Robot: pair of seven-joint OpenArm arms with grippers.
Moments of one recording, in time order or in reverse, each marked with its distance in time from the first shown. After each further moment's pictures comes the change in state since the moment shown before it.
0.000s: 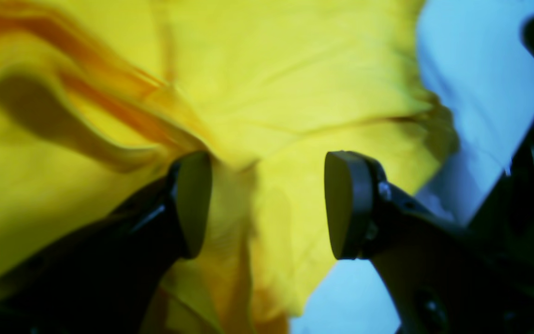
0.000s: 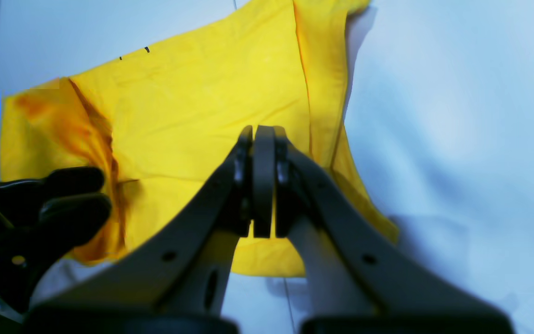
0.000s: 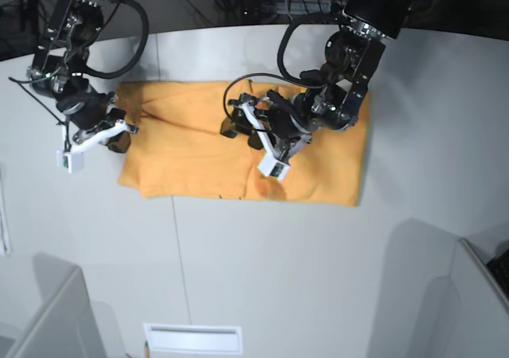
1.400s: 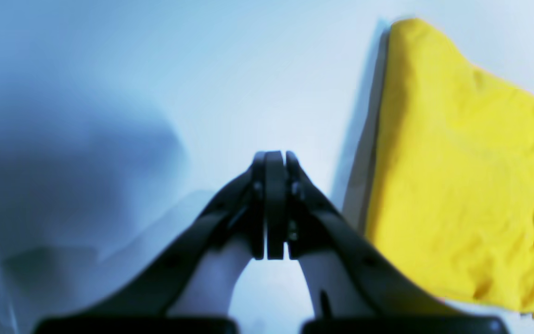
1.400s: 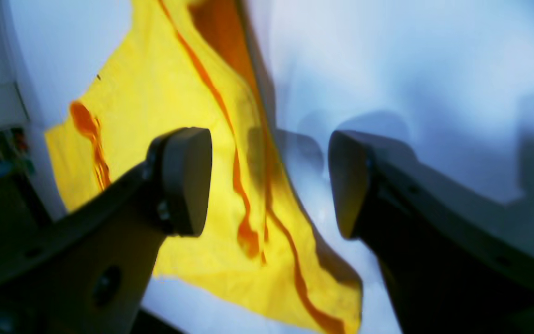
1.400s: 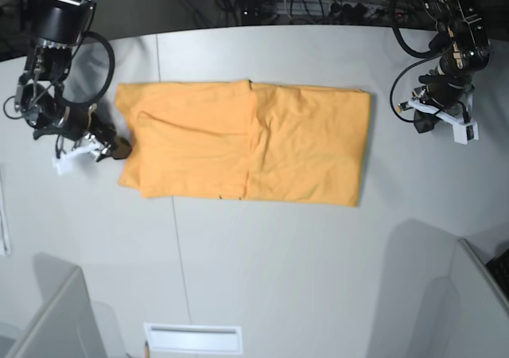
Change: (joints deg) left arm 22.2 -5.0 -52.8 13.7 0.0 -0.2 0.3; right arm 12.3 11.6 0.2 -37.4 18.7 3.8 -1.6
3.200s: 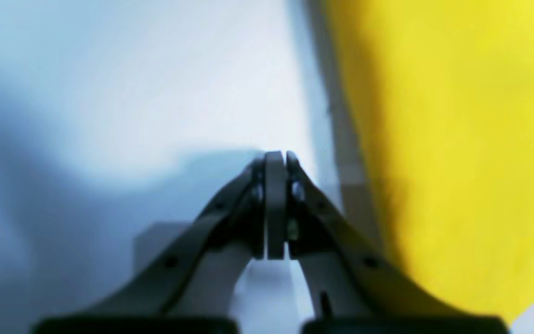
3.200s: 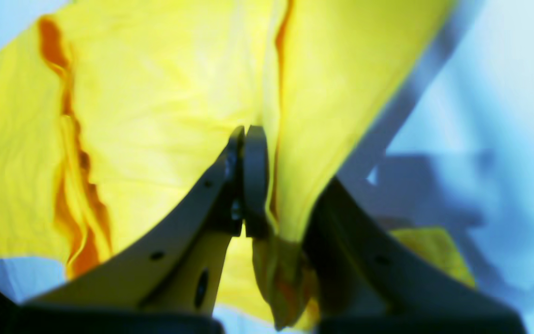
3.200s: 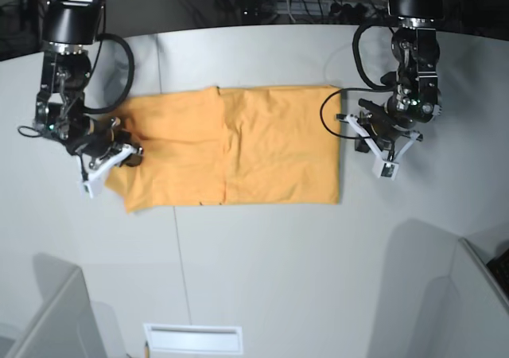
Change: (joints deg) left arm -15.2 -0.5 23.0 -14.9 17.6 -7.9 -0.6; right arm 1.1 -2.3 -10.8 11.8 -15.0 1.7 2.8
